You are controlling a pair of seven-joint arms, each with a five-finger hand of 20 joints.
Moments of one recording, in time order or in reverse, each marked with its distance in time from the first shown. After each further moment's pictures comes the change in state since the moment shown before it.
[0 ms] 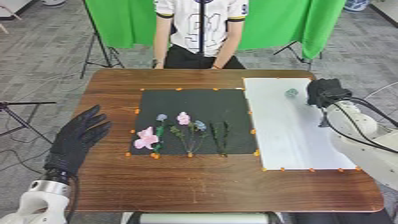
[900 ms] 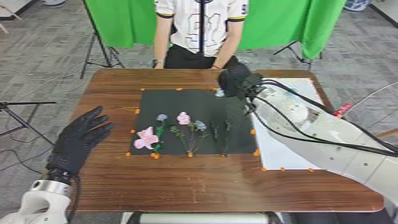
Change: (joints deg) left arm -0.2 0.1 0.3 0.0 0.1 -0.1 -1.0; right arm 9.9 -15.8 -9.4 -9.0 -1.1 -0.8 -15.0
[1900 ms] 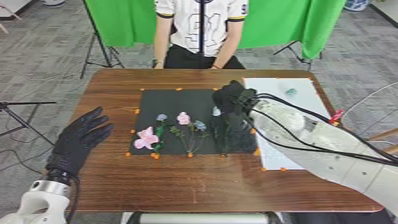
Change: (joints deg) left arm 0.2 0.1 -0.4 0.0 0.0 -0.2 -0.4; right arm -4.0 0.9 1.8 -1.4 0.6 -6.4 -3.9
